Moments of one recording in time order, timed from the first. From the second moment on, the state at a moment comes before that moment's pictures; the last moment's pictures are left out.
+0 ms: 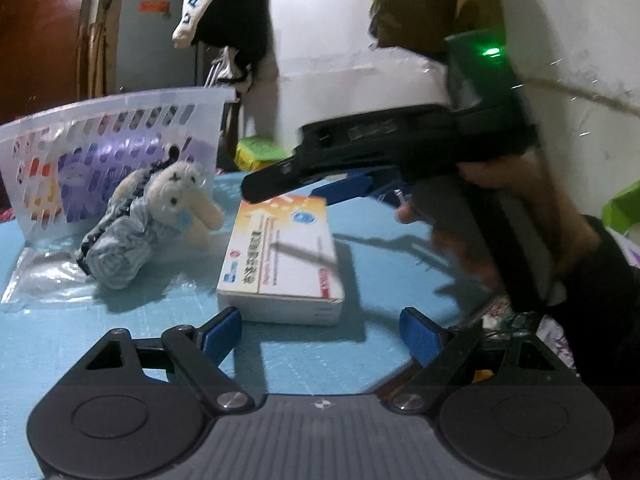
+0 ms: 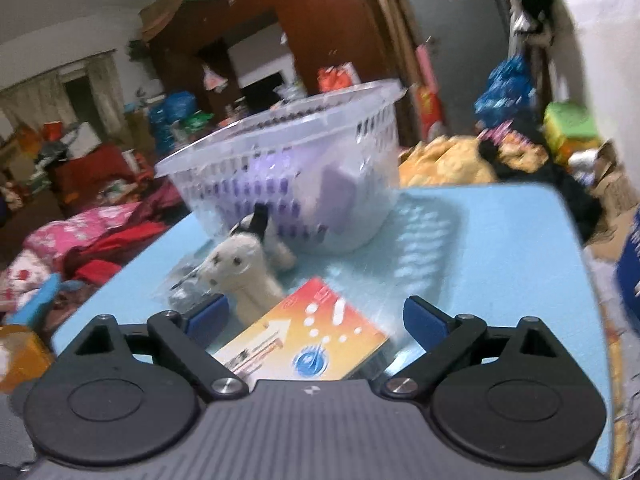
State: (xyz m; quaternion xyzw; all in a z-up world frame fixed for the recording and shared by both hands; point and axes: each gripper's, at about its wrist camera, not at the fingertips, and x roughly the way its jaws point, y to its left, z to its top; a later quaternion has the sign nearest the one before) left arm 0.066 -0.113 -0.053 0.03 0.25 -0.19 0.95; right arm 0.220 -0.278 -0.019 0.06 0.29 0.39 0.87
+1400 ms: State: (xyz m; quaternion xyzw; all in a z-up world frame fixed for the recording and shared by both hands) left arm 0.038 -0.041 -0.054 0.05 0.12 -0.16 0.98; right arm 0.093 -0.256 -0.049 -0.10 0.11 0.35 0.92
